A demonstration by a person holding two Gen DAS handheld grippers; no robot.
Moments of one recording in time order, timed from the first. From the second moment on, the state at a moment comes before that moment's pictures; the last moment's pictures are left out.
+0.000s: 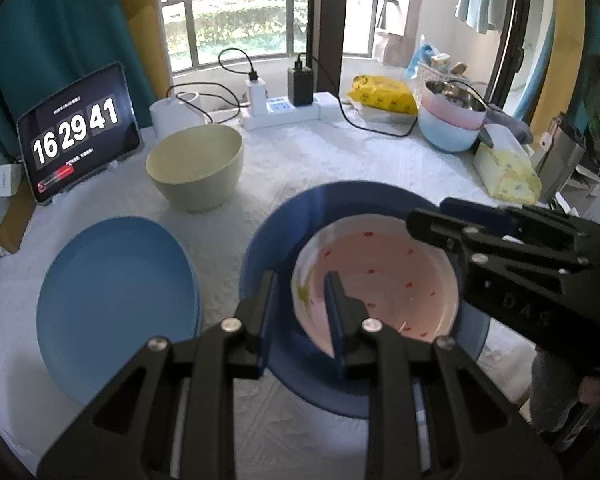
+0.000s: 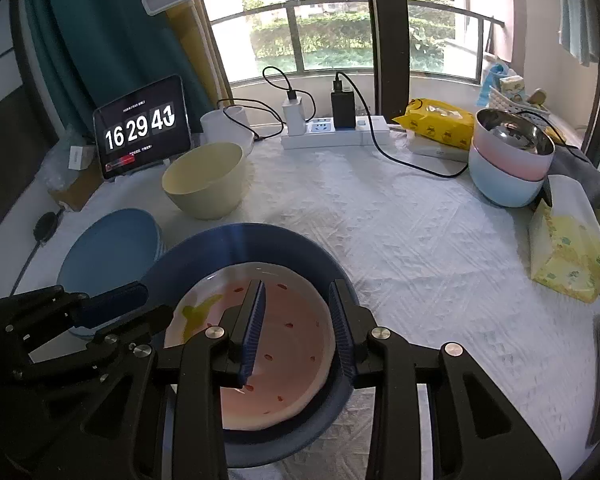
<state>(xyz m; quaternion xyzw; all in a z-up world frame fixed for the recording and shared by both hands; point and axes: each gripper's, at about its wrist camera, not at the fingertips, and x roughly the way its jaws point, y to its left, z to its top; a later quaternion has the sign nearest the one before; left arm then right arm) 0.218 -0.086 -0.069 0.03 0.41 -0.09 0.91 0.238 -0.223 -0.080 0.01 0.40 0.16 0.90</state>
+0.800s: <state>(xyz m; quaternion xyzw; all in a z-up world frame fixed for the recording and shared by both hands) 0.236 -0.037 -0.051 0.00 0.38 -0.05 0.93 0.254 -0.211 -0.056 0.00 0.39 0.17 0.90</state>
